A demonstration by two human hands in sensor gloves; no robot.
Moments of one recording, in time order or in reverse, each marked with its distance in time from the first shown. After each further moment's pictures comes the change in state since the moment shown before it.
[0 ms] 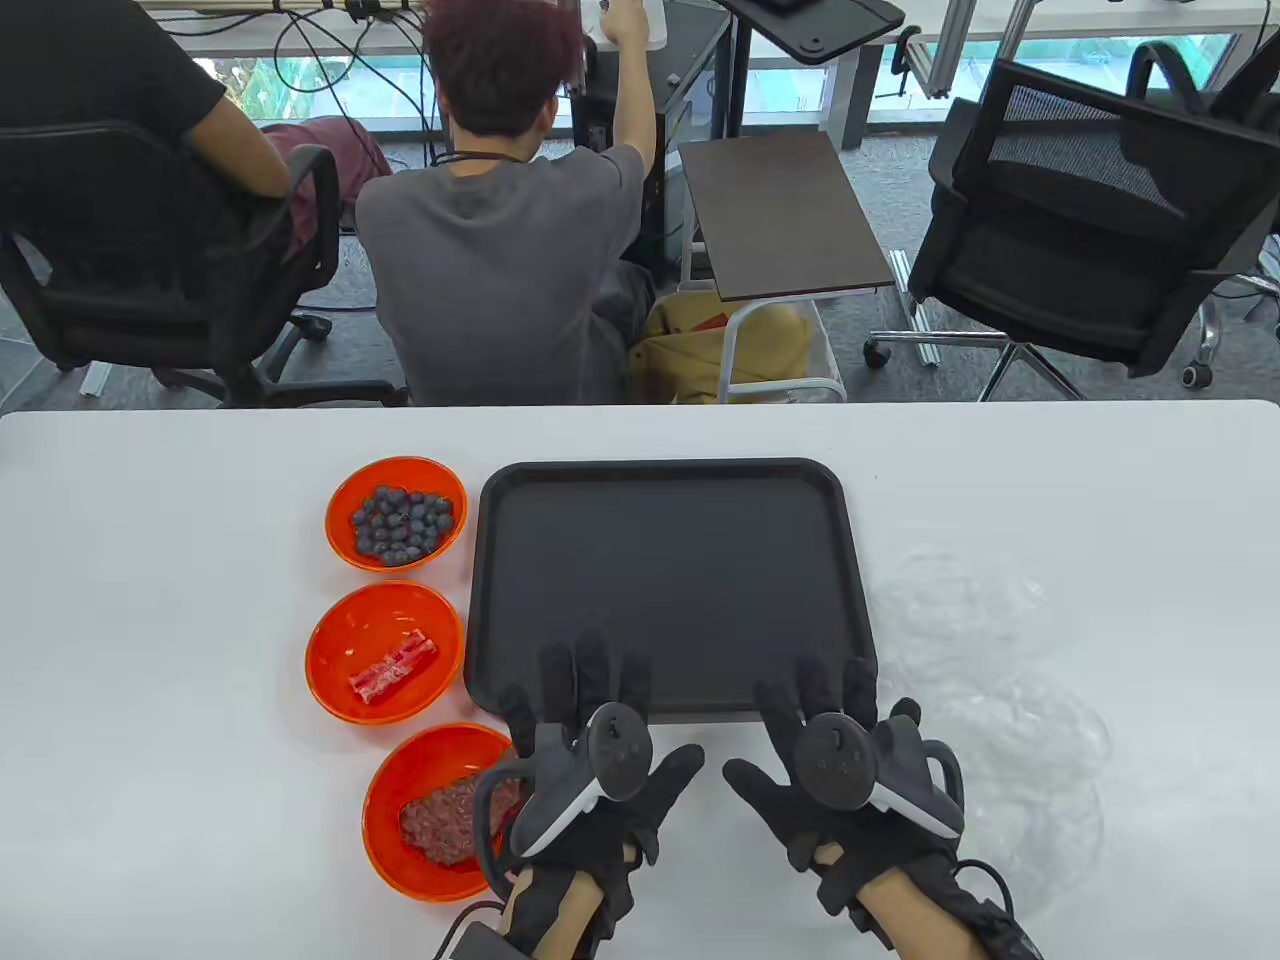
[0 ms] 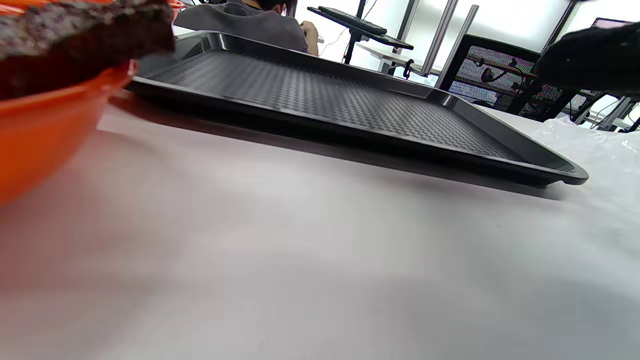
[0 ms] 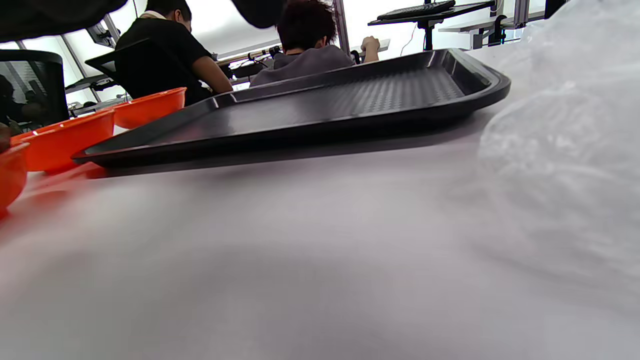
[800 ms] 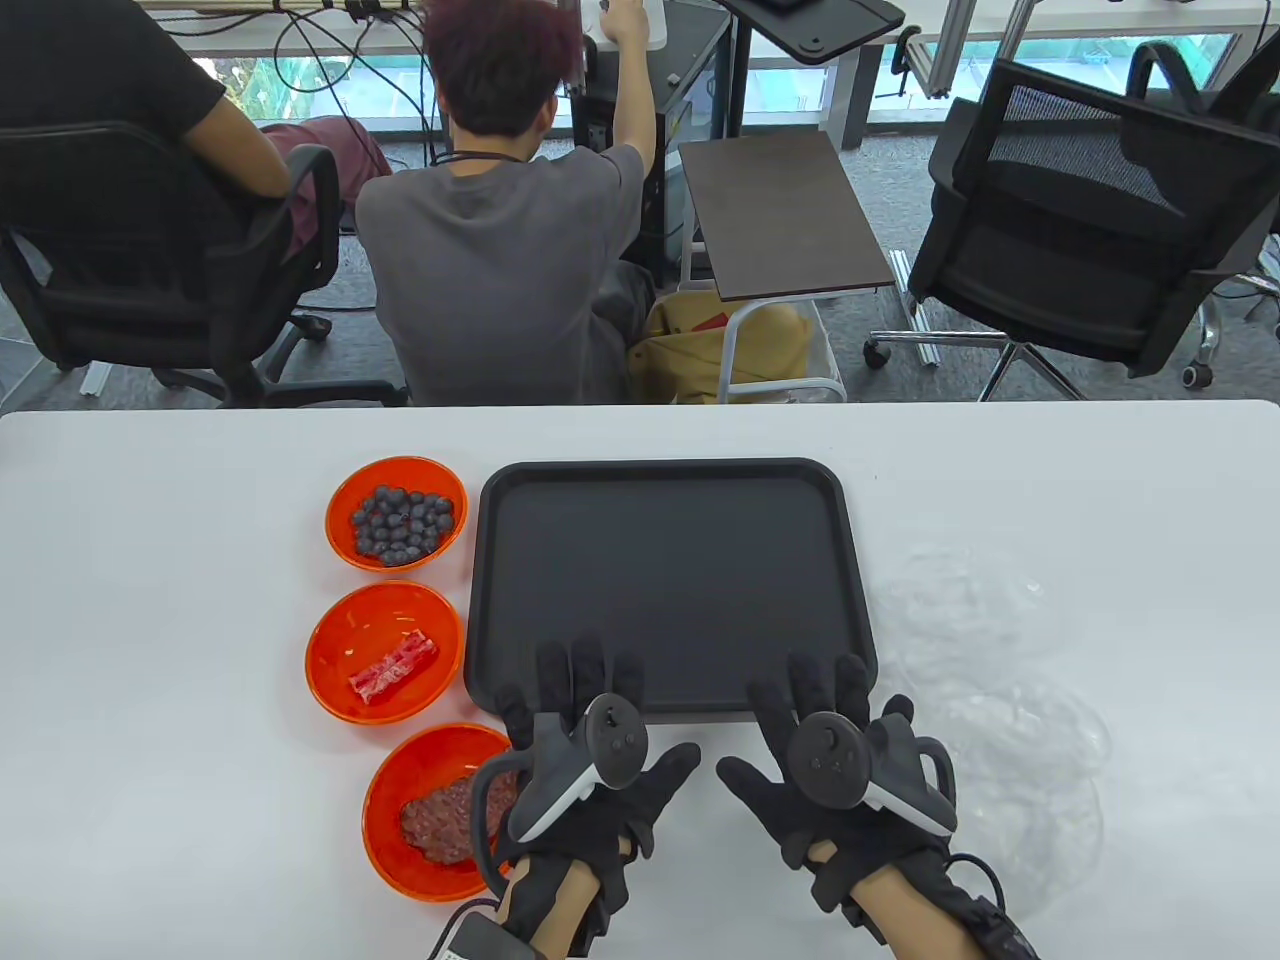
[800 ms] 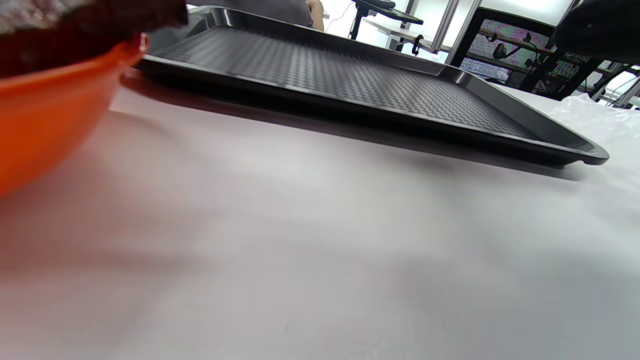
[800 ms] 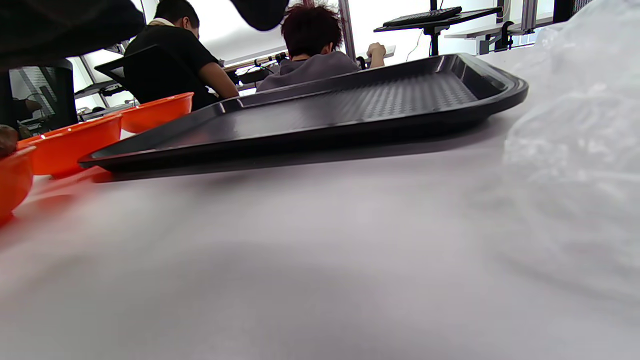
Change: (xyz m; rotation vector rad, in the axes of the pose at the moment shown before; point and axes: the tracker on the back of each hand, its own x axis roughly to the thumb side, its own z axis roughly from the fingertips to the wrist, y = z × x) left_hand -0.005 -0.003 -0.009 -0.066 0.013 -0.013; right_hand 0.004 0.001 -0.003 -0.020 -0.018 0.001
